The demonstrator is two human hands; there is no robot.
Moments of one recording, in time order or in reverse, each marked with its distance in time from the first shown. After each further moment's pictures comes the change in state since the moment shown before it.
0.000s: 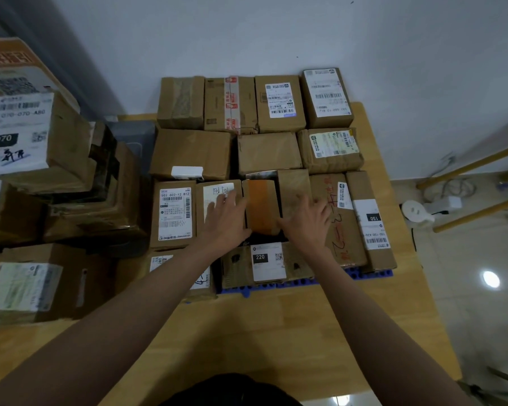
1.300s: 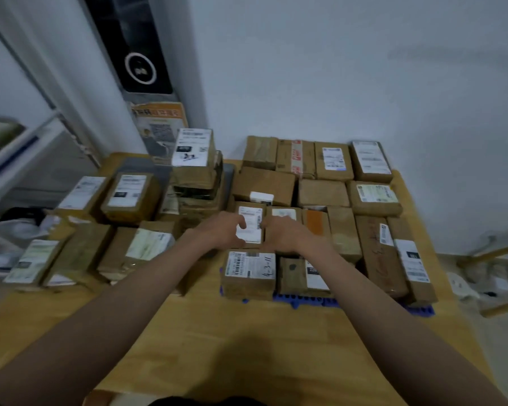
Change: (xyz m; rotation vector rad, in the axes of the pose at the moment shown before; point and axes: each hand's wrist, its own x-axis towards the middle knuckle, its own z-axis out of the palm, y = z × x) left_hand -0.165 -0.113 -0.100 -0.118 -0.041 -0.126; right_hand -0.142 -0.154 -0.031 -0.252 -0.420 -0.665
